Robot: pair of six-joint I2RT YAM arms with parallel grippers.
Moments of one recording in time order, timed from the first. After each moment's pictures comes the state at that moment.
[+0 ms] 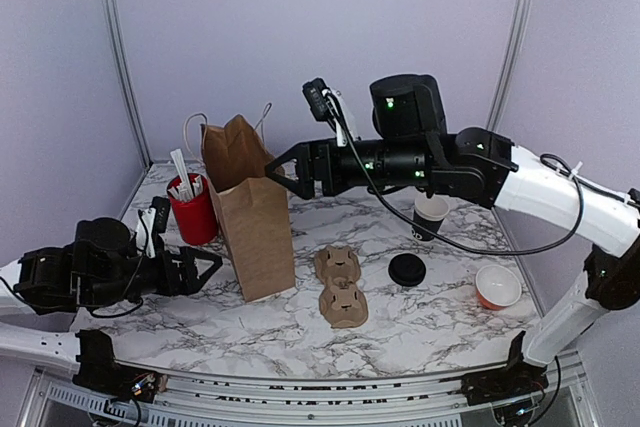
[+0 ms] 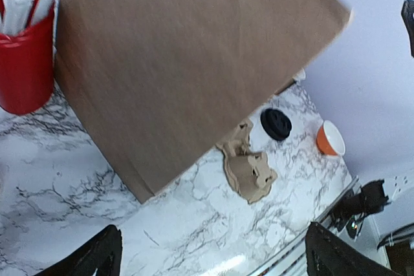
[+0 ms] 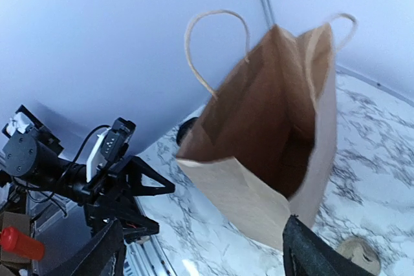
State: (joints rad) left arm -1.11 0.66 0.67 -0.49 -0.37 -0.80; right arm 1.10 1.58 1.68 -0.40 -0.10 0.39
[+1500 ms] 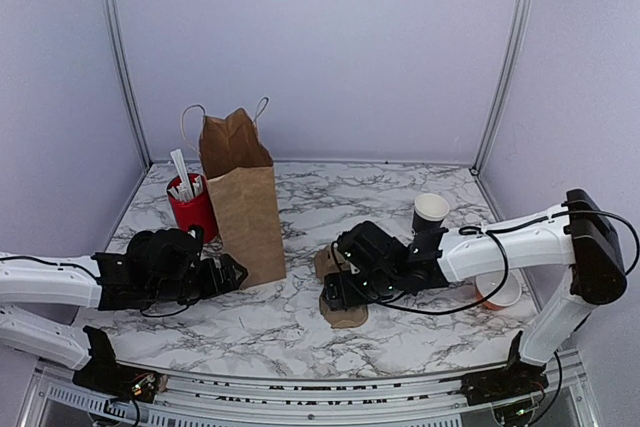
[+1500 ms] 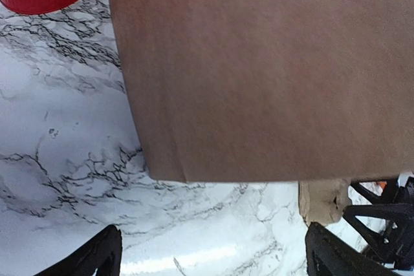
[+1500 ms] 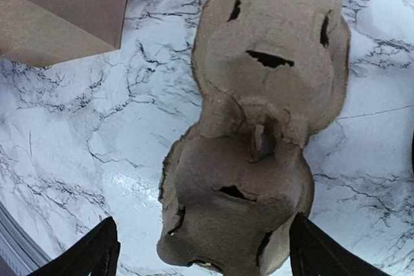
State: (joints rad) left arm -0.92 1.12 0.50 -0.13 -0.22 -1.00; right arm 1.07 1.62 0.97 -0.34 0.15 0.74
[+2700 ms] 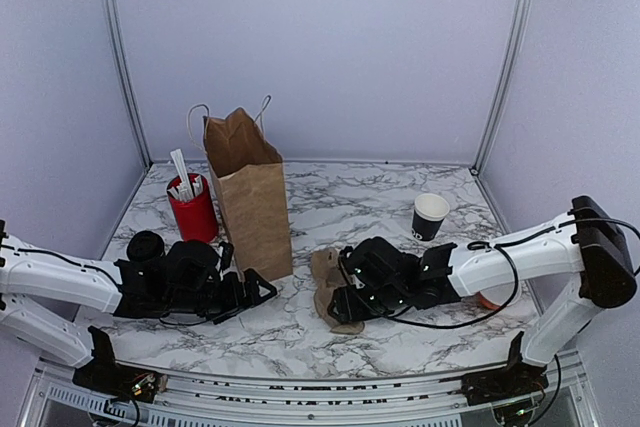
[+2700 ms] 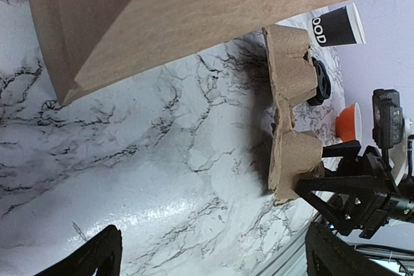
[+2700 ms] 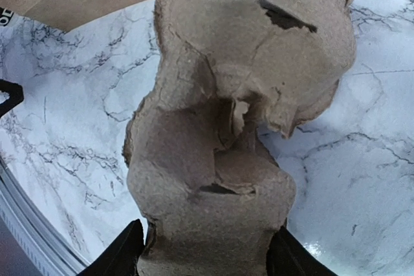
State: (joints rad) left arm -1.02 1.25 0.49 0.07 -0.01 -1.13; right arm 1.12 1.58 0.86 -0.24 0.08 0.78
